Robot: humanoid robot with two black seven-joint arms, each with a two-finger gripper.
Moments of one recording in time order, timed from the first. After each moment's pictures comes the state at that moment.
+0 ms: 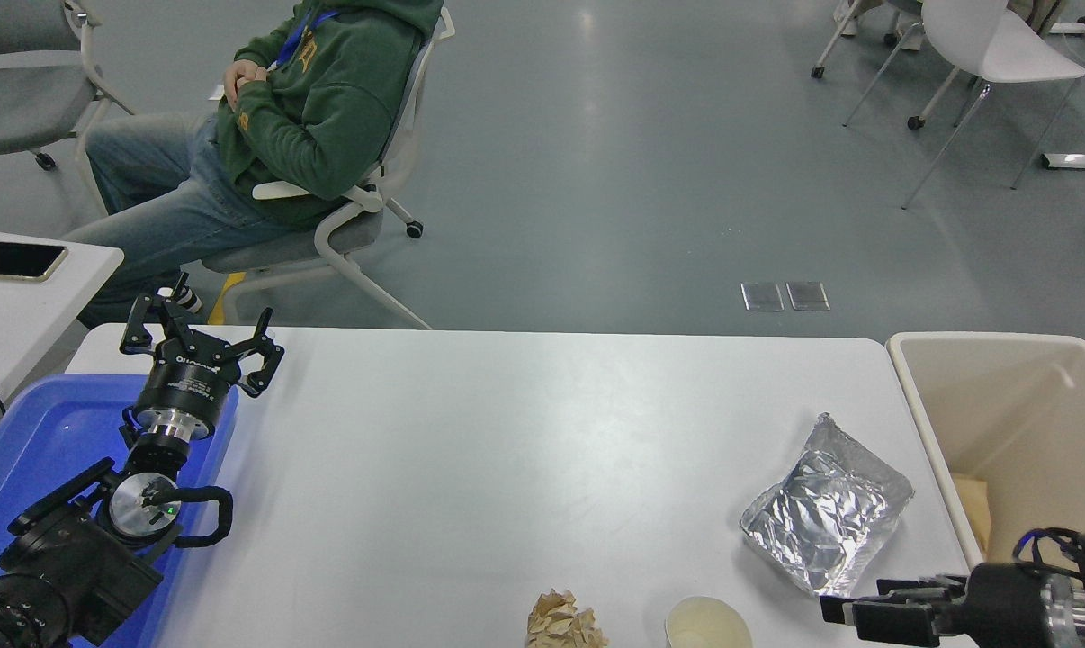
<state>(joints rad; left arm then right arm) -0.55 0.33 -0.83 -0.45 -0.19 -0.66 -0.49 0.71 -1.15 -0.09 1.71 -1.42 0.03 0.21</state>
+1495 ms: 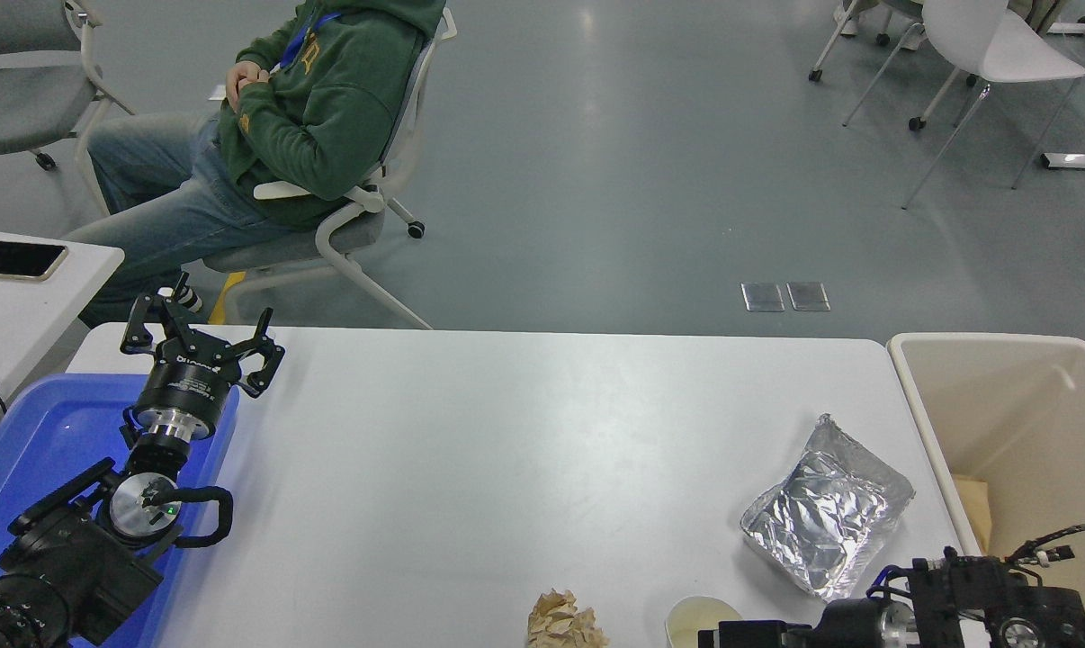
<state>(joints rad) -0.55 0.33 -0.83 -0.45 -0.19 -0.66 -0.49 0.68 -0.85 -0.04 1.71 -1.09 0.11 0.00</state>
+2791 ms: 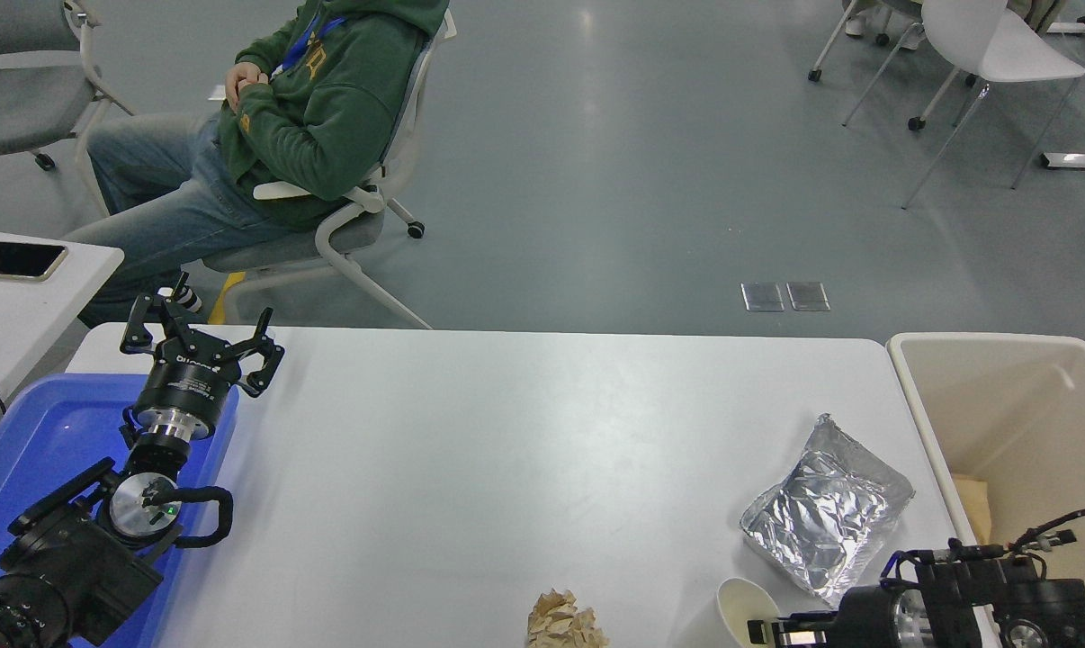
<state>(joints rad) -0.55 0.33 -0.83 -0.45 -0.19 -0.66 -0.49 0.69 -0.90 -0.04 1.66 -1.31 0.13 0.03</state>
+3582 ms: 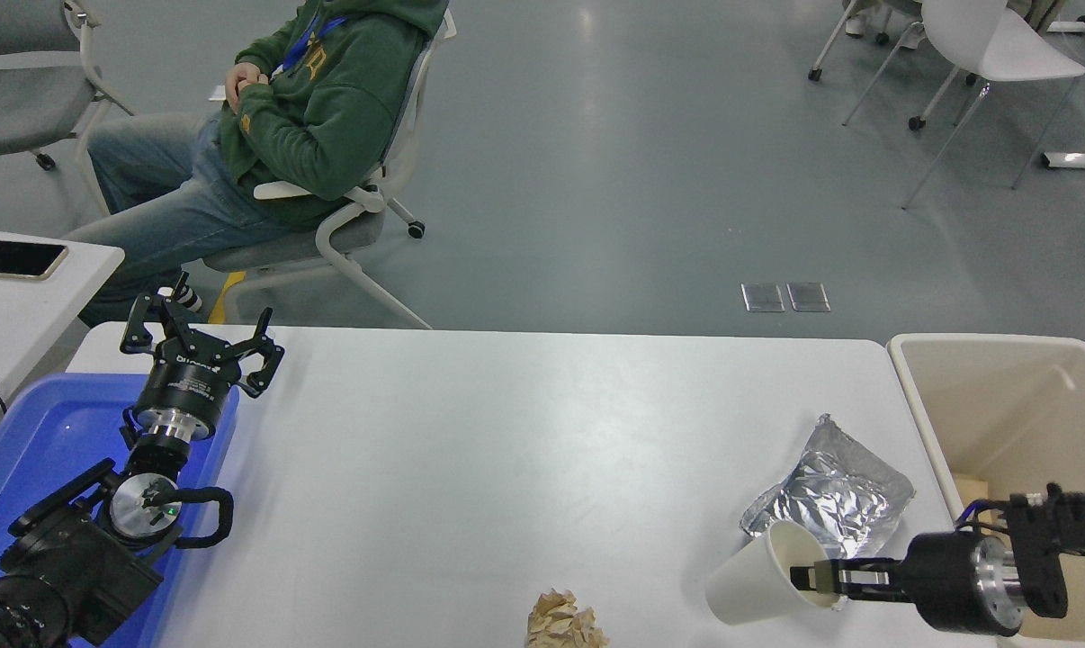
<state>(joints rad) -0.55 0.33 -0.83 -0.45 -0.19 -0.66 -0.49 0.73 -1.15 0.23 1.72 -1.13 0.34 0.12</state>
